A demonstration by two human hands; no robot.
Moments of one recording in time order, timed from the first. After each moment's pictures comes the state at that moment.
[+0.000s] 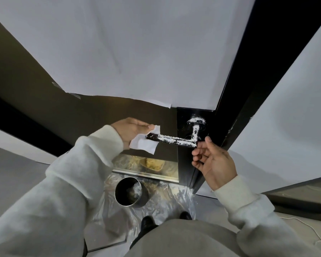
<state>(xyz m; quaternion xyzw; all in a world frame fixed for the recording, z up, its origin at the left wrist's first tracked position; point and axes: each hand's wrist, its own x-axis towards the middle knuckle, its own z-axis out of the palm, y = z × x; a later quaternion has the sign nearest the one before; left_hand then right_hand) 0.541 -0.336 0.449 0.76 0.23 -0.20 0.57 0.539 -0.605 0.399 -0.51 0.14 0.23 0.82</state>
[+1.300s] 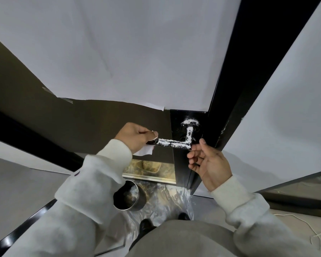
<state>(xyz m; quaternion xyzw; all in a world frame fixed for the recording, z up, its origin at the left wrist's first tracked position) 0.532 -0.378 0.448 0.83 0.24 -0.10 0.50 0.539 -0.609 0.398 -0.53 0.13 0.24 0.80</state>
